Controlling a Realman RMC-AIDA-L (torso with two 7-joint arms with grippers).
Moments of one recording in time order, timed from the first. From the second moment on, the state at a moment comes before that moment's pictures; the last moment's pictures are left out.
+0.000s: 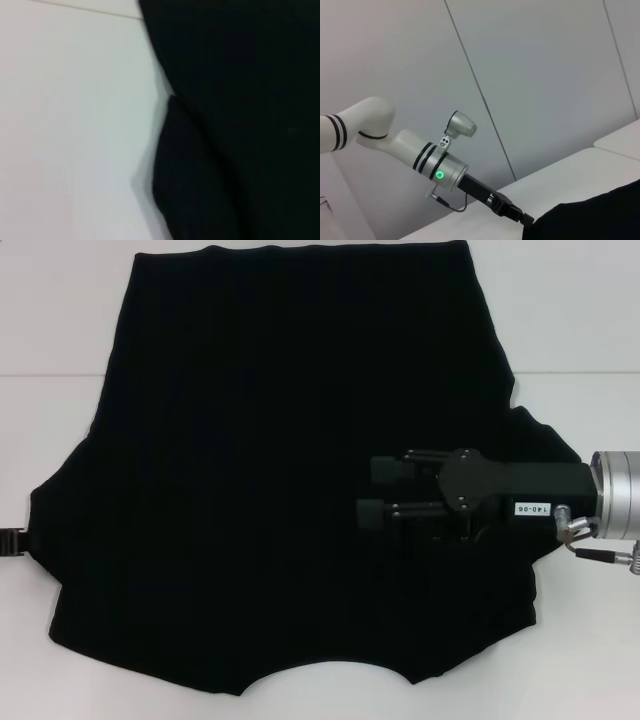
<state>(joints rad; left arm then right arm) -0.55 -2.07 0.32 0.88 2.66 1.25 -2.09 0.70 2.08 -0.72 -0.57 -1.92 -1.64 1.52</state>
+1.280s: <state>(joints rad) -0.54 -2.06 0.25 0.91 2.65 1.18 -2.09 0.69 2.09 -0.72 -0.56 -1.90 -1.64 1.52</state>
